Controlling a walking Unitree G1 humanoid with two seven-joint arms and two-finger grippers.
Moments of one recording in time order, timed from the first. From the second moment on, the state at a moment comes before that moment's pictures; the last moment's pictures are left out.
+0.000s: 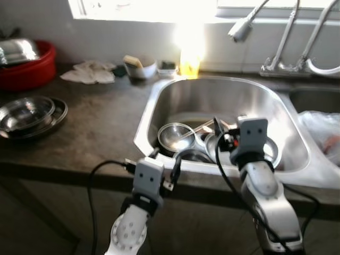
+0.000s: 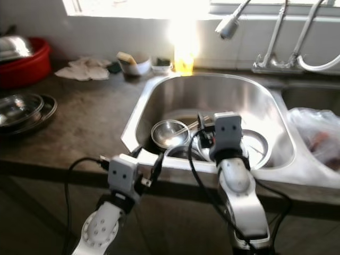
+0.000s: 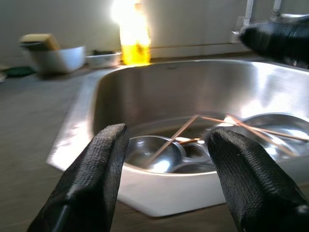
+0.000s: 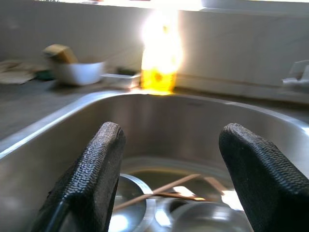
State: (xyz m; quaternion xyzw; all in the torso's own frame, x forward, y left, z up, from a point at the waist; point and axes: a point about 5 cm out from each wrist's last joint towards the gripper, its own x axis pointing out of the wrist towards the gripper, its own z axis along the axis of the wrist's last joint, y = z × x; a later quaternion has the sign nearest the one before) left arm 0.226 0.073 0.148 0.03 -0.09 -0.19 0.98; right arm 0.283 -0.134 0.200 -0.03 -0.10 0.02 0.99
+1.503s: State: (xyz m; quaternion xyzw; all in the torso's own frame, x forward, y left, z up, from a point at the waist) left arm 0.228 0.075 0.145 0.04 -0.08 -0.18 0.98; right arm 0.301 -0.136 0.231 -0.01 -0.15 0.05 0.99
